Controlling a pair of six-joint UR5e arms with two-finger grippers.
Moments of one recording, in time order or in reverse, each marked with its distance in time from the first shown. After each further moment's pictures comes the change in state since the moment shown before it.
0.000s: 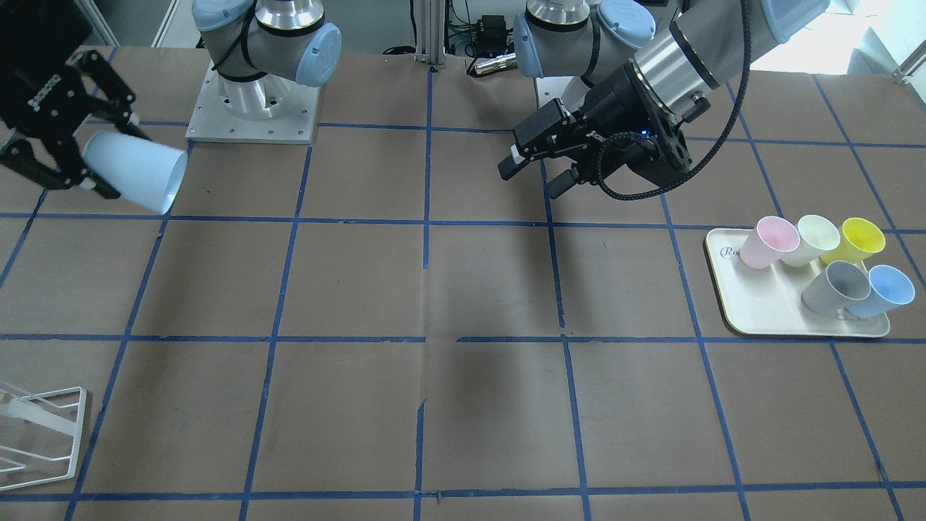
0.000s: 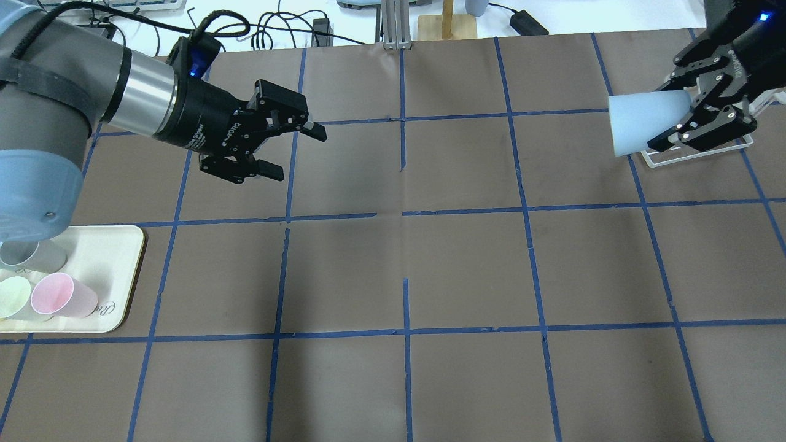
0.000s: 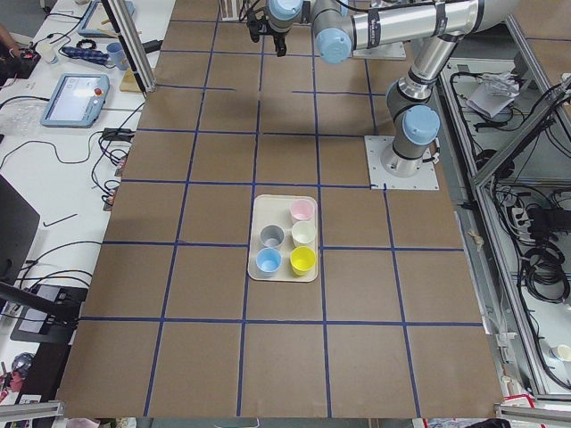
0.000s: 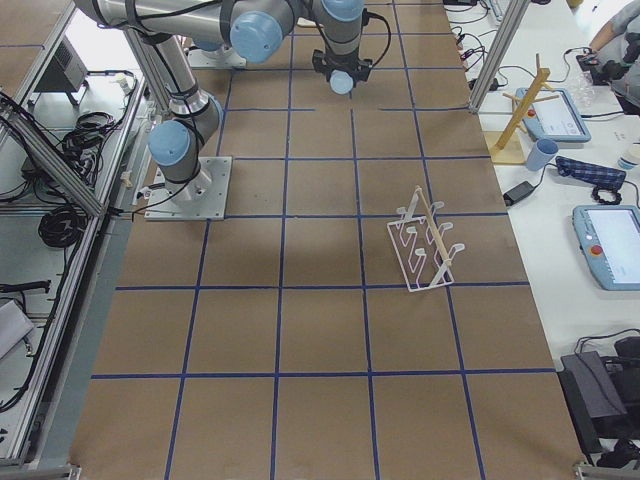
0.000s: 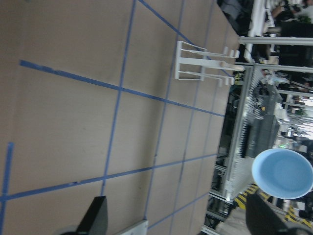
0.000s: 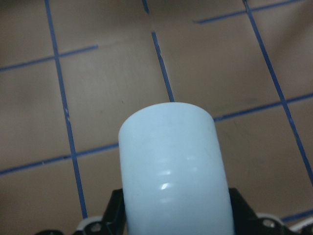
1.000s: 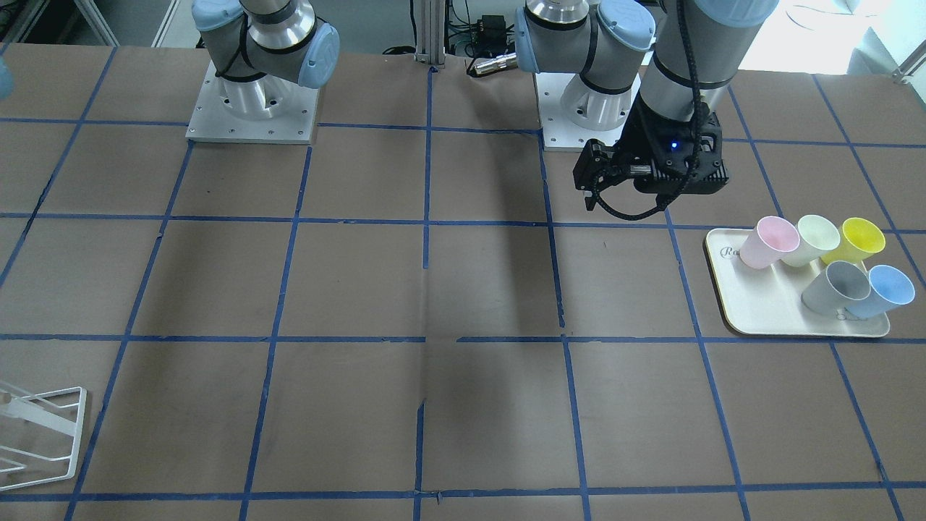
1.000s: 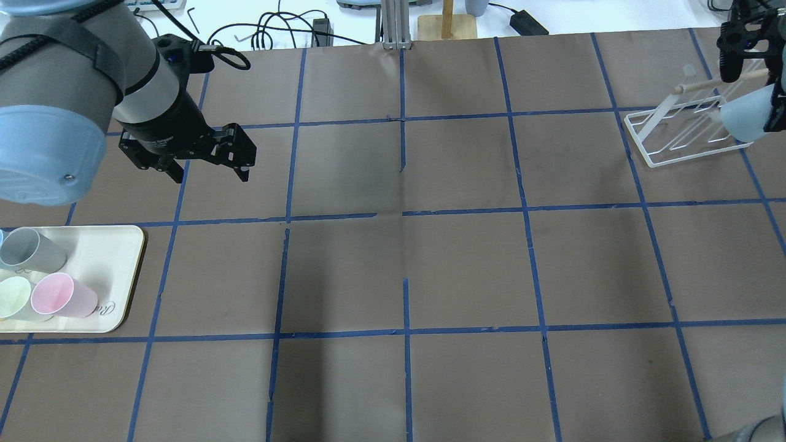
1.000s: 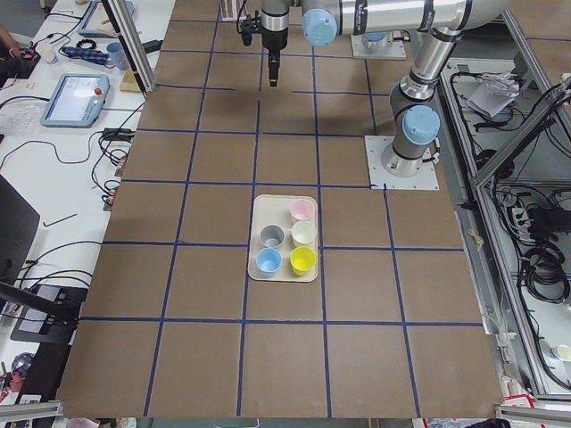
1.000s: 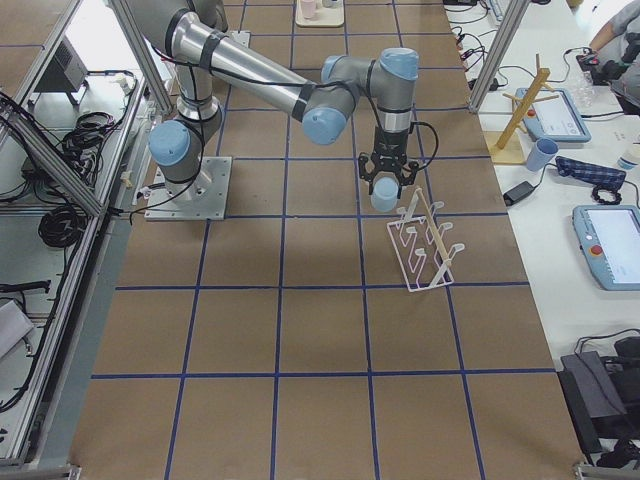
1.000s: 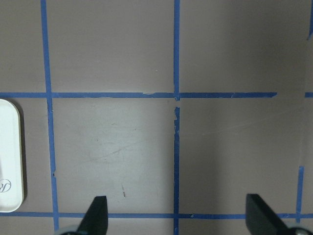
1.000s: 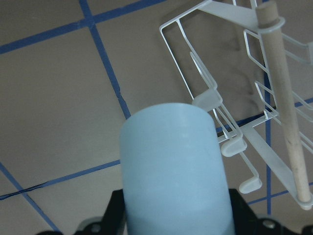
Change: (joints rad) left arm -0.099 -0.052 0.086 -0.063 0.629 0.176; right arm -0.016 0.316 0.004 -0.578 -0.650 0.009
